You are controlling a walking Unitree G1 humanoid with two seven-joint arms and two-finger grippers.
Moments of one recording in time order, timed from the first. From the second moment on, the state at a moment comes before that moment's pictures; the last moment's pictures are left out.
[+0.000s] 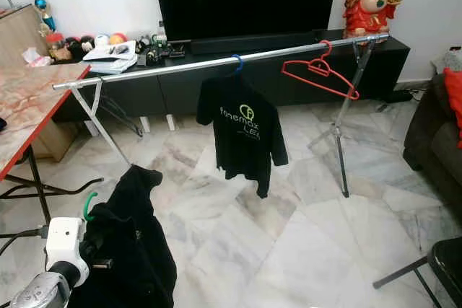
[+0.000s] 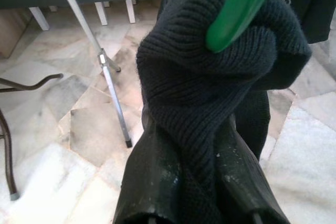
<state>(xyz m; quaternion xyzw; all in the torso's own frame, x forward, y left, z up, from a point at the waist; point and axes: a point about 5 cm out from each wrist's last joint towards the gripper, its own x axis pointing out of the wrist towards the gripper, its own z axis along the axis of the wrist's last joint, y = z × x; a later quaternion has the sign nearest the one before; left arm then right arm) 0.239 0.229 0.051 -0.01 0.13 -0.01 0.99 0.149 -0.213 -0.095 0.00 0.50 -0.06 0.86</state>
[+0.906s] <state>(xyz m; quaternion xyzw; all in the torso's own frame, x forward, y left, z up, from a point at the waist) 0.242 0.211 0.050 -0.04 0.13 -0.02 0.99 0.163 -0.210 -0.089 -0.04 0.49 -0.02 0.87</state>
